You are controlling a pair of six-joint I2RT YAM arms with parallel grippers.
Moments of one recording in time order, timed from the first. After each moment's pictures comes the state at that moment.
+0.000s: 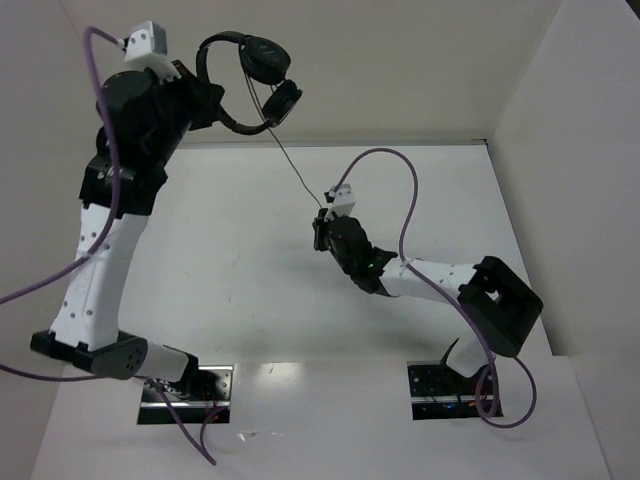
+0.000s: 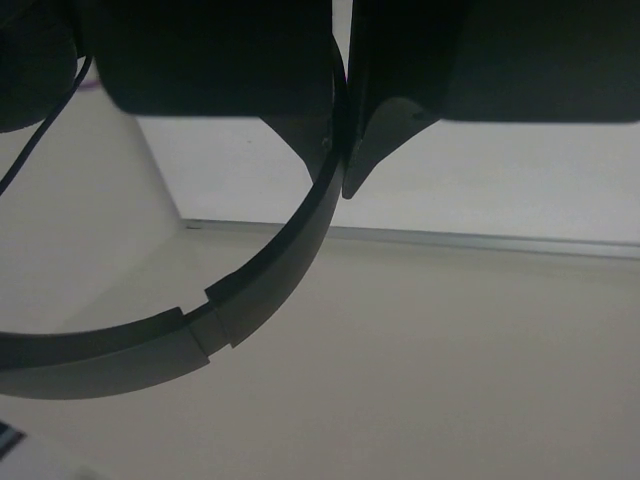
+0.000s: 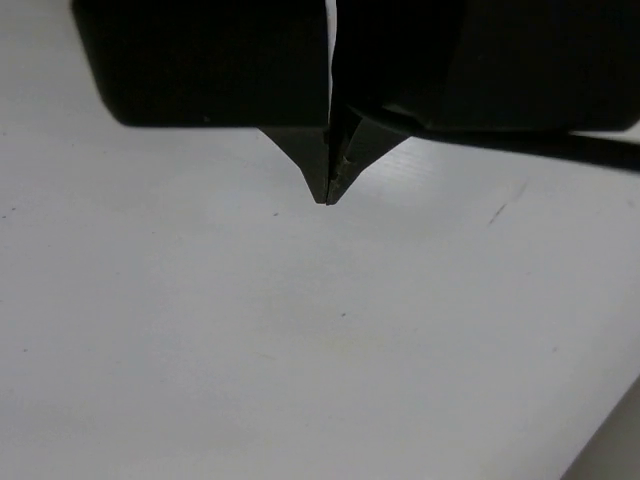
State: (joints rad) left arm -0.29 1.45 1.99 -0.56 -0.11 -0.43; right arm 0.87 1.55 0.85 0.43 0.43 0.35
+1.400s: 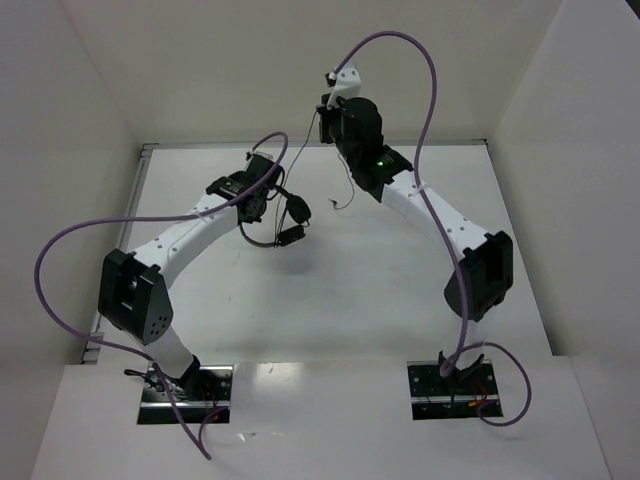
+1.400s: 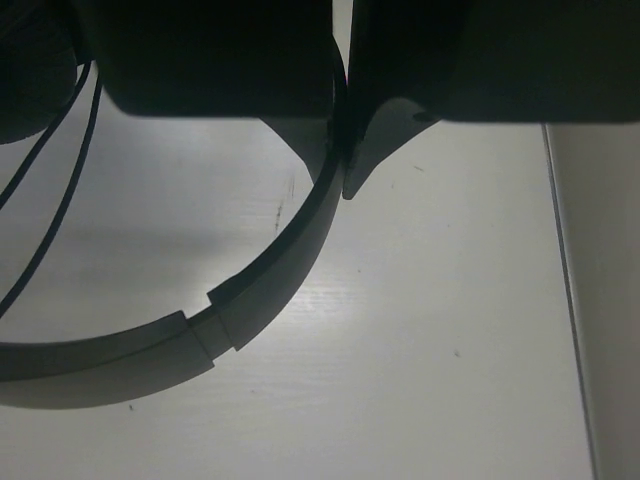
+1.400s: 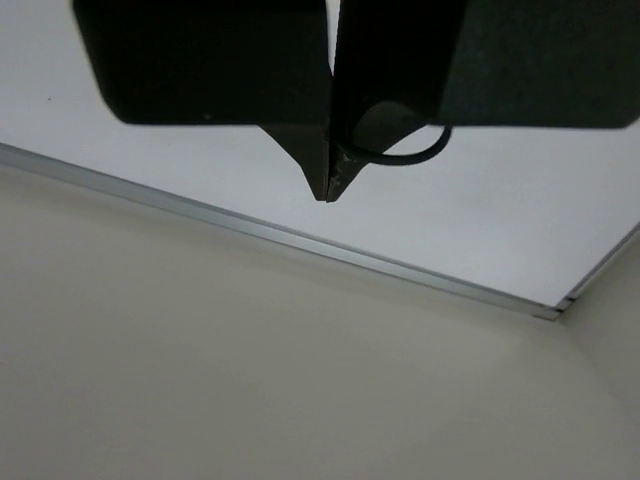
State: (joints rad) left arm -0.49 1.65 1.45 -0.81 -0.57 -0.18; right arm 0.59 1.85 1.81 0.01 0.26 0.03
